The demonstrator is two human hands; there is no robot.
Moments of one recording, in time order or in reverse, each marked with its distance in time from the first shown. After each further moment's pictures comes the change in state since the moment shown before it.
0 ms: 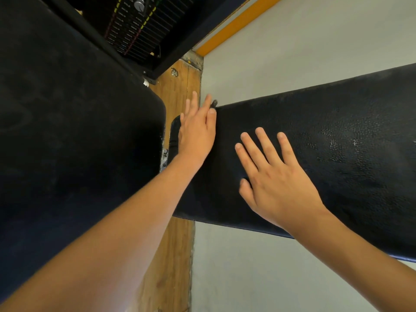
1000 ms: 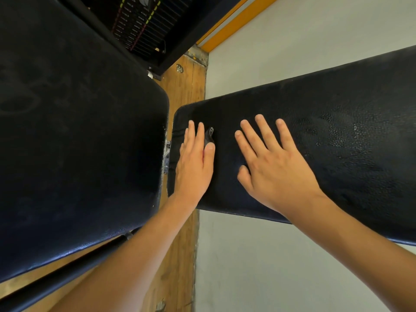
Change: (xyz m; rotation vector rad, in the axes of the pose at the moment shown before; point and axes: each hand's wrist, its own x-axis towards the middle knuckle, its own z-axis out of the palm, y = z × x) left_hand -0.101 -0.026 0.007 -0.047 -0.043 -0.022; right_hand -0.001 -0.002 0.003 -0.016 0.011 0.016
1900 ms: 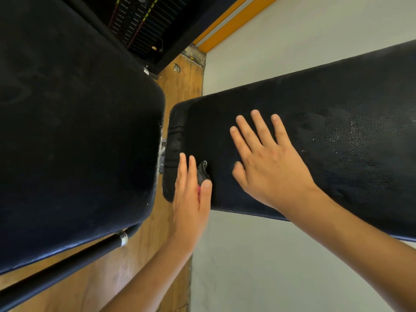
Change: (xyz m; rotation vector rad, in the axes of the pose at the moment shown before) left_hand -0.085 -0.017 0.022 -0.095 0.059 -0.024; right_hand -0.001 0.001 0.000 0.012 0.006 -0.011
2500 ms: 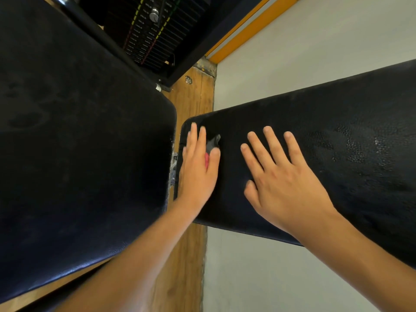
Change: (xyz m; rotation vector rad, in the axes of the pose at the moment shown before) left_hand 0.102 0.025 -0.021 0.055 -0.020 0.032; right_hand 0.002 -0.004 -0.004 0.047 -0.019 0.012
